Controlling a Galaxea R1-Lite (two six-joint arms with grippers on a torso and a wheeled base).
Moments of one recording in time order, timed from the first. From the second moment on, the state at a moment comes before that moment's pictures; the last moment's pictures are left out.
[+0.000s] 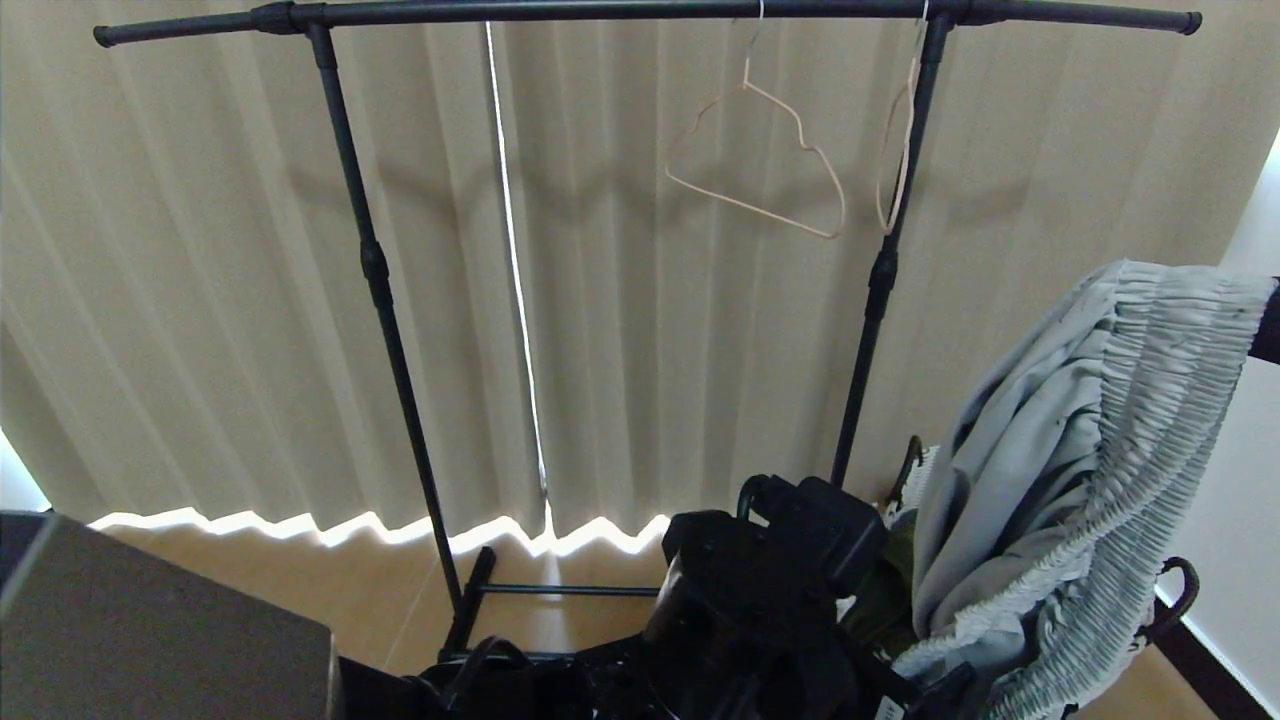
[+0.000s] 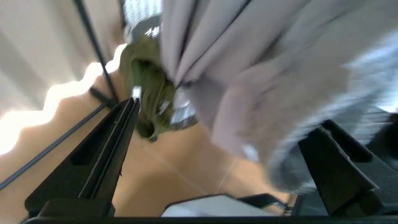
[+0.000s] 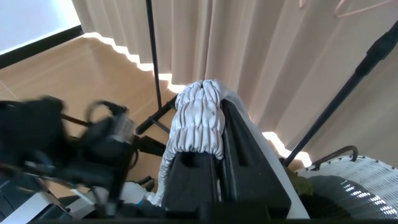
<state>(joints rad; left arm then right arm) -1.10 2.01 -0.92 -0.77 0.08 -0.18 0.55 1.12 -1.12 0.25 0.07 0.03</state>
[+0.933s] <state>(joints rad) -1.02 1.62 -0.63 -0.64 0.11 -0.16 0.59 1.22 -1.18 0.15 0.07 0.03</state>
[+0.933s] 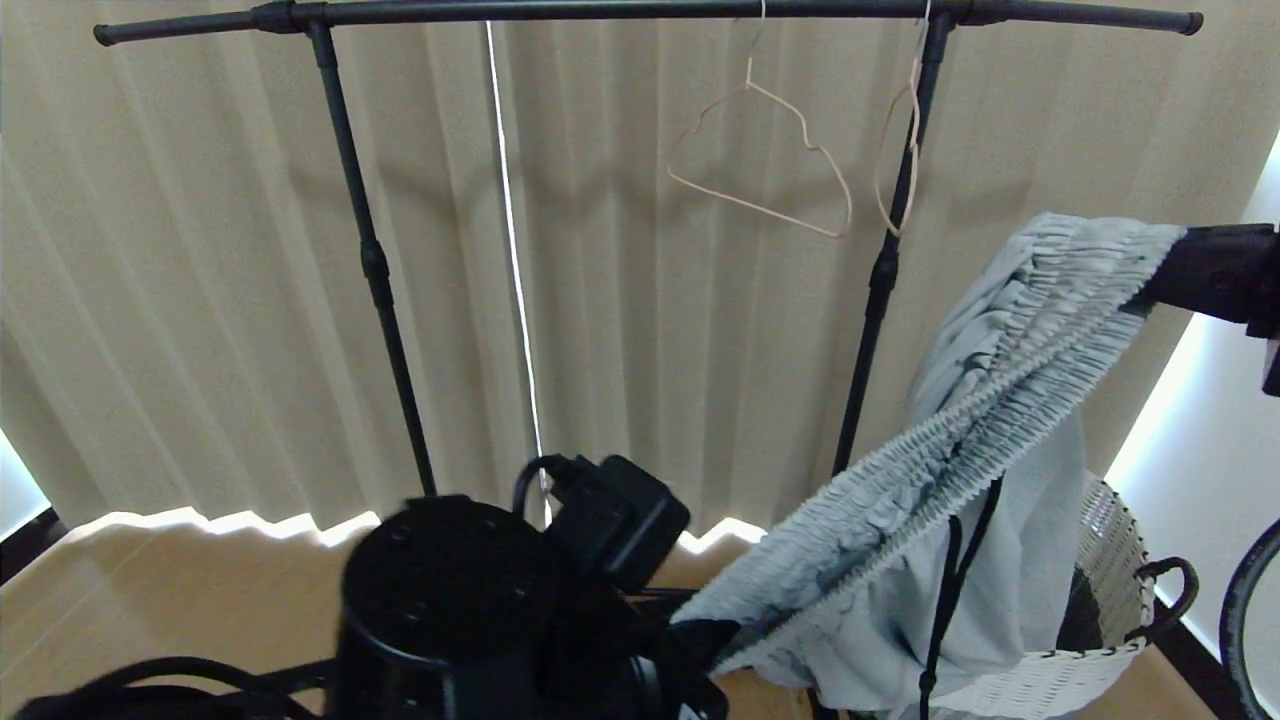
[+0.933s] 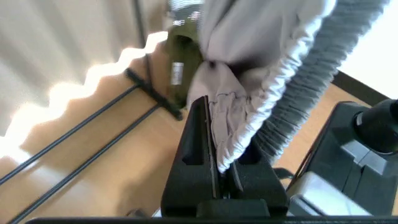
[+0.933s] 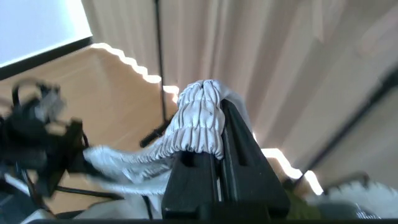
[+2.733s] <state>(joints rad) -0.64 1.46 -1.32 0.08 0.04 0.00 0.57 1.50 -1.43 0.05 0.01 0.05</state>
